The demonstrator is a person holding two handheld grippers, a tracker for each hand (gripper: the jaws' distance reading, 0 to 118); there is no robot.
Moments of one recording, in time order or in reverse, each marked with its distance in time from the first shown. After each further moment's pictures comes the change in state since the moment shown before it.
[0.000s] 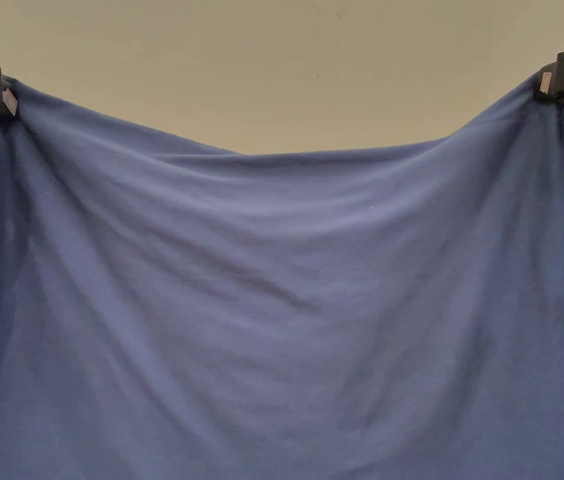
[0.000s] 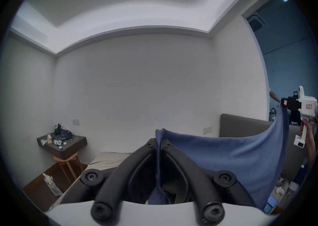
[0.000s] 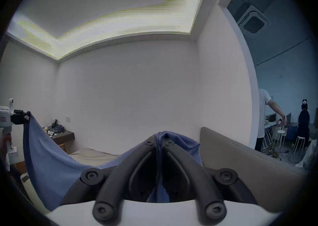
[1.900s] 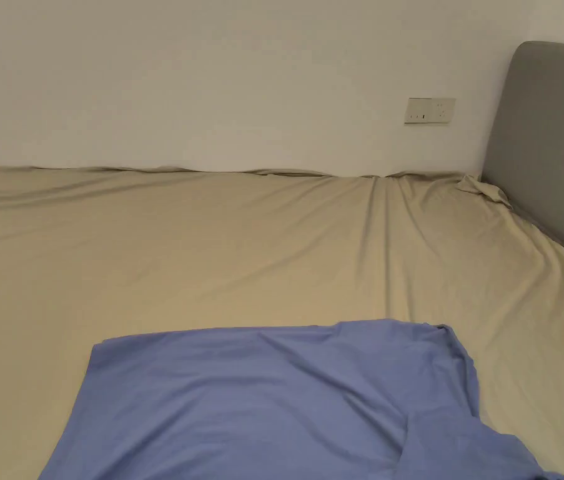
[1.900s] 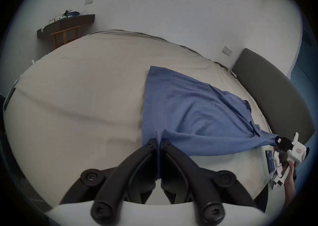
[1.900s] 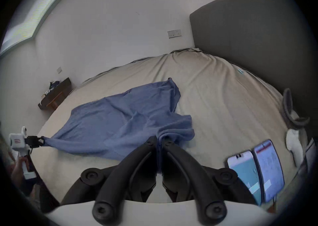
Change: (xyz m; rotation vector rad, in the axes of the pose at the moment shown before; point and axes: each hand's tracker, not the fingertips) left arm 0.023 -0.516 0.129 -0.748 0.019 0.351; right arm 0.013 -0.515 0.192 -0.693 -0.021 -0.224
